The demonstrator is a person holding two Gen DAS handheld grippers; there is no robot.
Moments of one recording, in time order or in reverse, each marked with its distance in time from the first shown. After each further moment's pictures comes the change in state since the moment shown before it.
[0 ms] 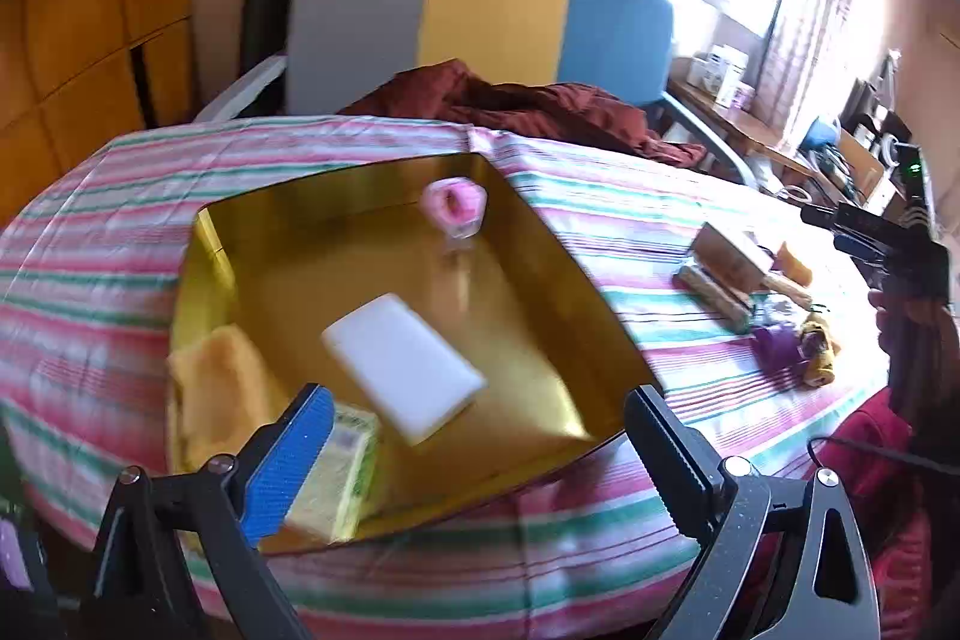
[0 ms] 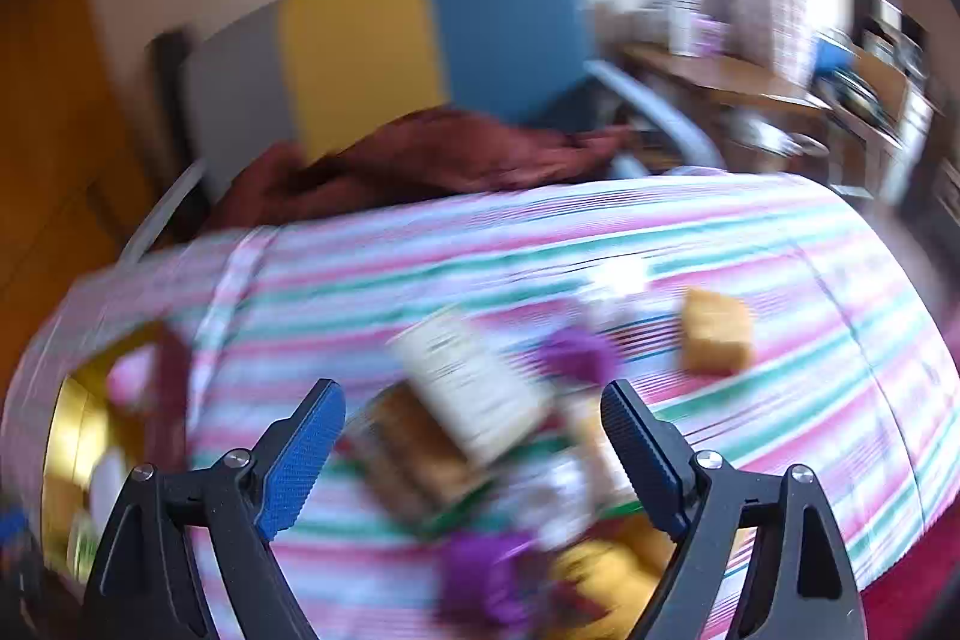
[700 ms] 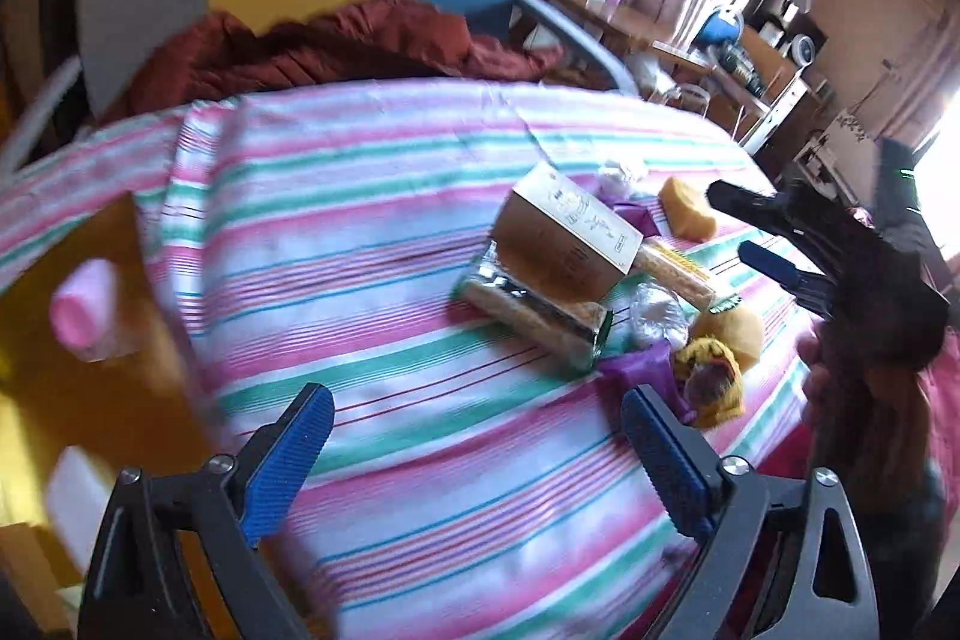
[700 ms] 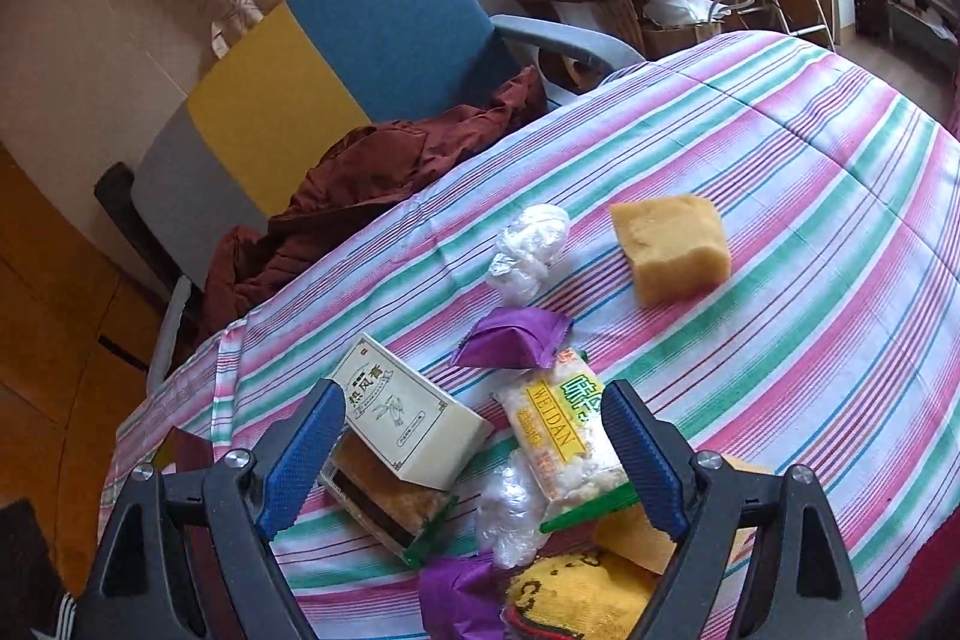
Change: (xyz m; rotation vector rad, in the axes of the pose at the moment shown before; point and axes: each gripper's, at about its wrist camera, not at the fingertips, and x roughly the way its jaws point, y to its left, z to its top) left arm 0.135 -0.166 0.086 0.149 0.271 -0.240; right arm 0.026 -0.074 -0.007 0.349 0.049 0.123
